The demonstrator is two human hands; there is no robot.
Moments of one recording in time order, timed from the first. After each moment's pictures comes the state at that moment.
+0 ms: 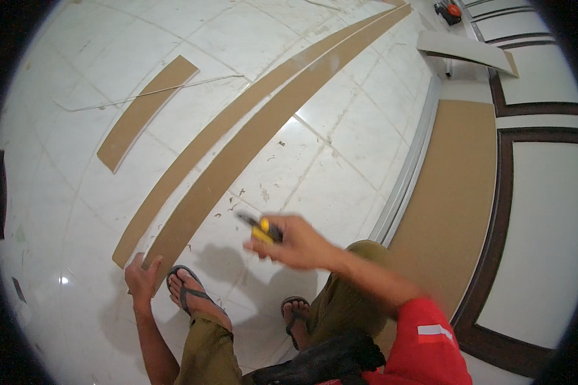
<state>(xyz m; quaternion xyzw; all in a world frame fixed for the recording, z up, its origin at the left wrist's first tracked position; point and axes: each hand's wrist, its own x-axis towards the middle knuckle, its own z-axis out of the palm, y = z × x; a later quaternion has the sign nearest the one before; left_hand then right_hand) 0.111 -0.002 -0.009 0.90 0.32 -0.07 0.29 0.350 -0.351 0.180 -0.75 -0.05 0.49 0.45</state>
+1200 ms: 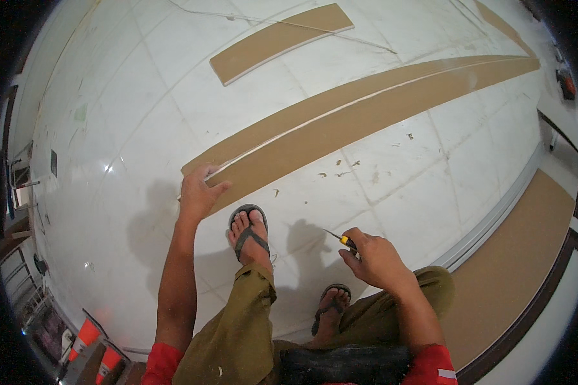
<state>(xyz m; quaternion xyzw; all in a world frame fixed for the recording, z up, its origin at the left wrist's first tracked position) 0.119 0.023 -0.004 0.87 0.35 -0.04 0.35 0.295 -0.354 0.136 -0.81 -0.30 0.48 0.16</state>
